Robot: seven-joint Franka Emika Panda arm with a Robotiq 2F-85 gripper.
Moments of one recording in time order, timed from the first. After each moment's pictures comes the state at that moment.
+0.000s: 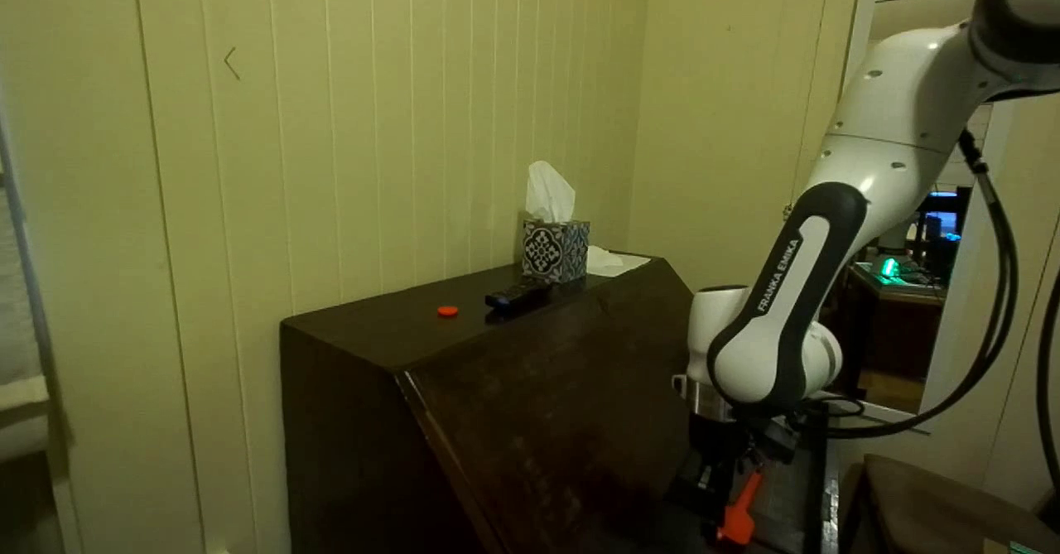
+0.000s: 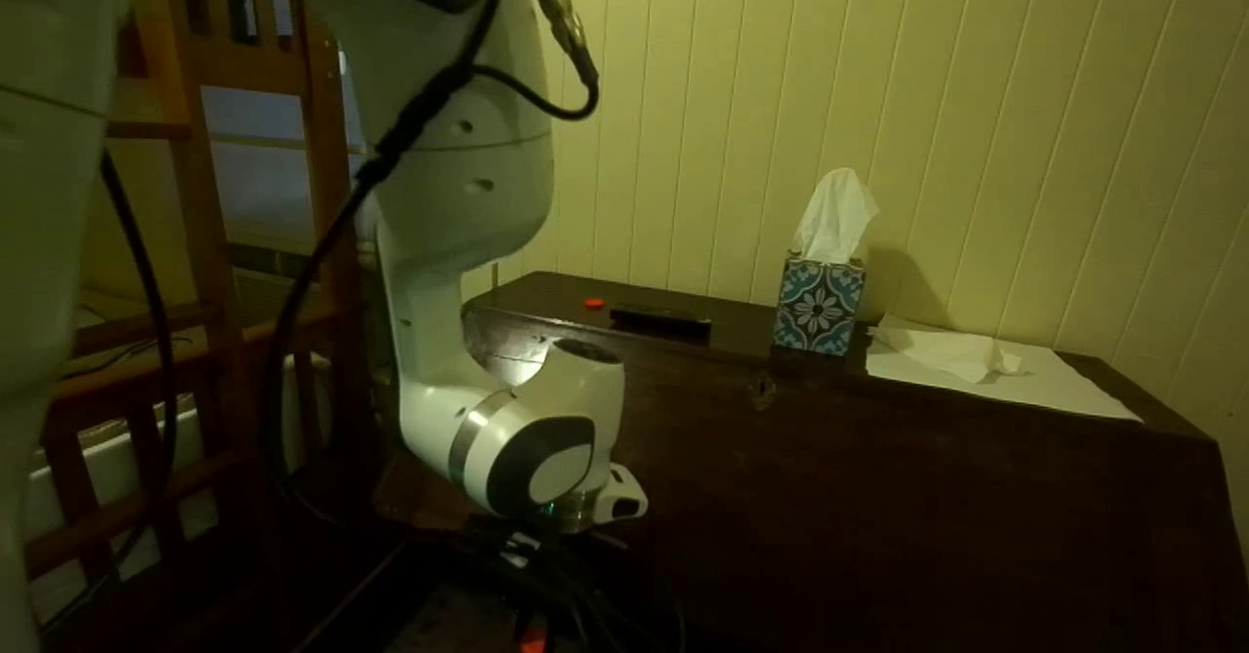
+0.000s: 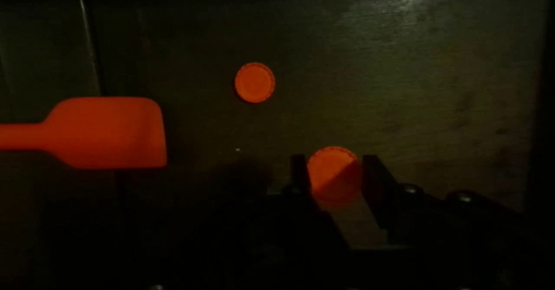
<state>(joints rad) -0.15 0.25 0.13 -2.68 0.09 2.83 -0.24</state>
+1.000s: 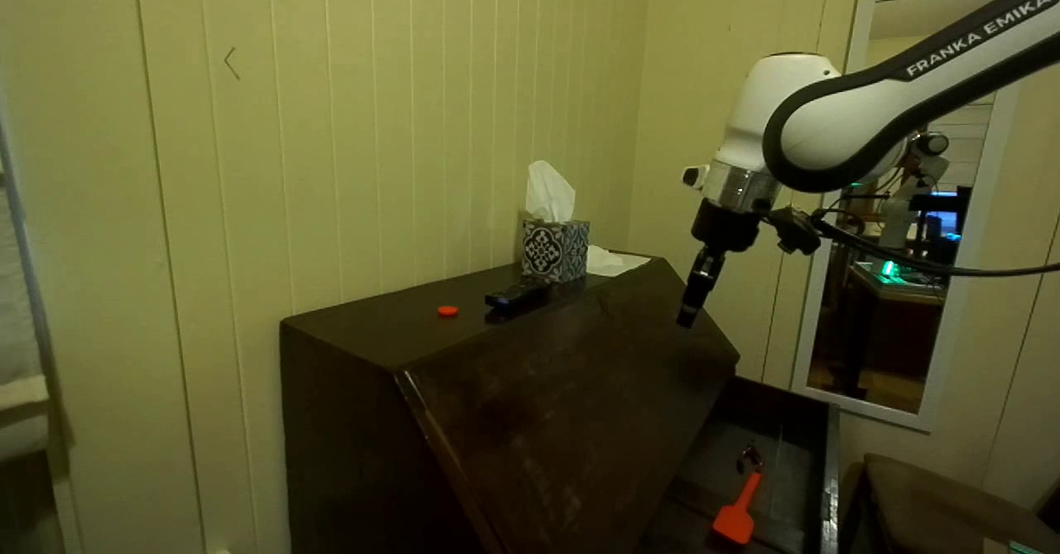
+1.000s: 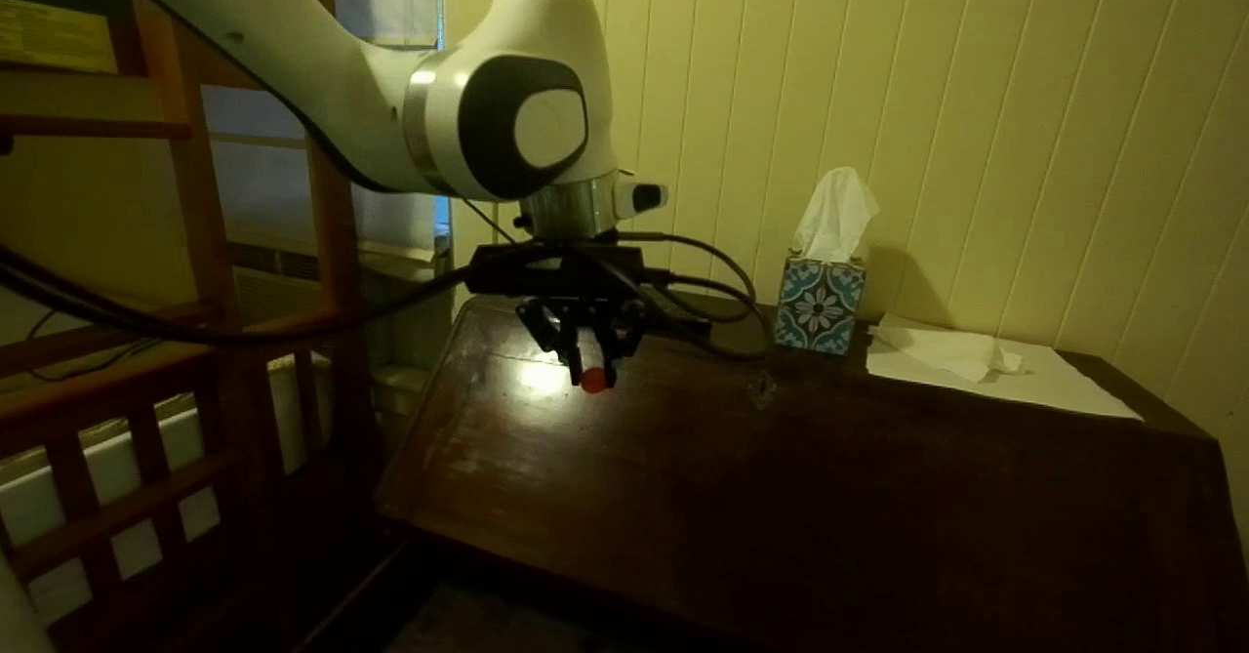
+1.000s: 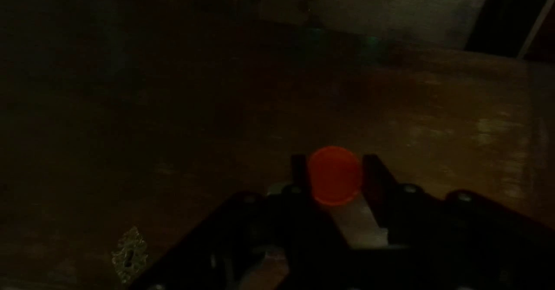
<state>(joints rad) -0.05 -0.48 0.04 -2.61 -0.02 2.41 -0.31</state>
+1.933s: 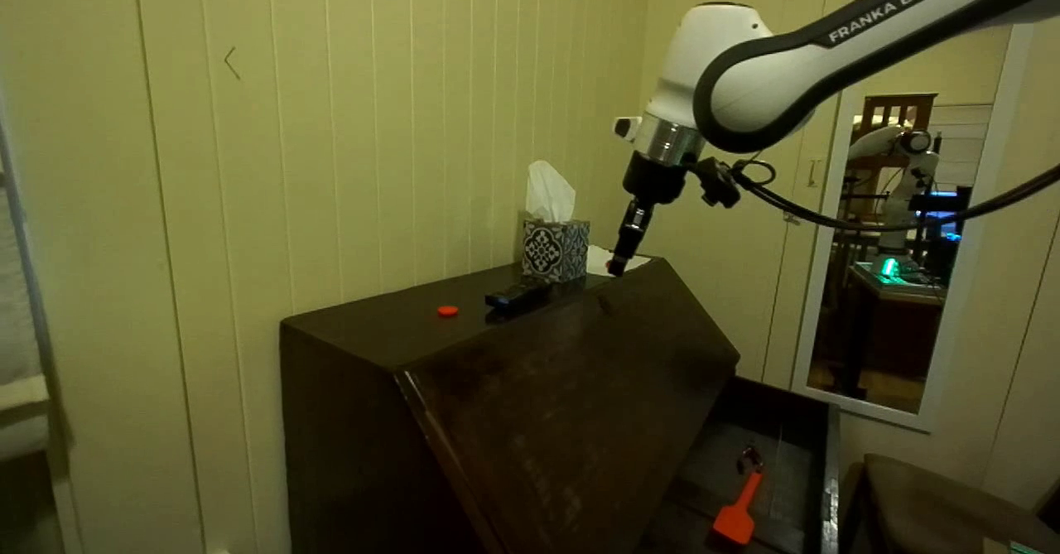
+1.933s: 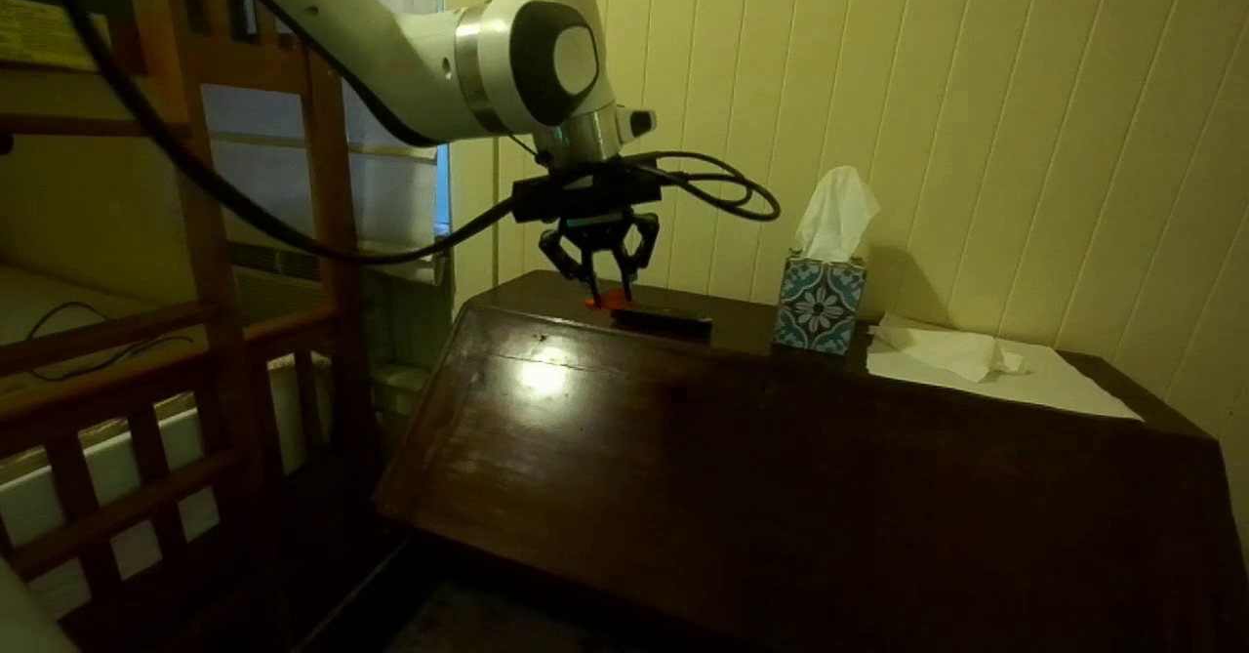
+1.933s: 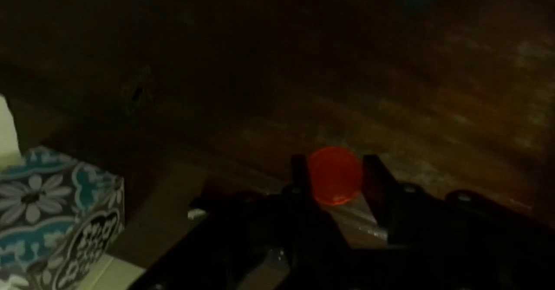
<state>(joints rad) 0.02 -0.28 0.07 -2.30 -0.15 2.41 -0.32</state>
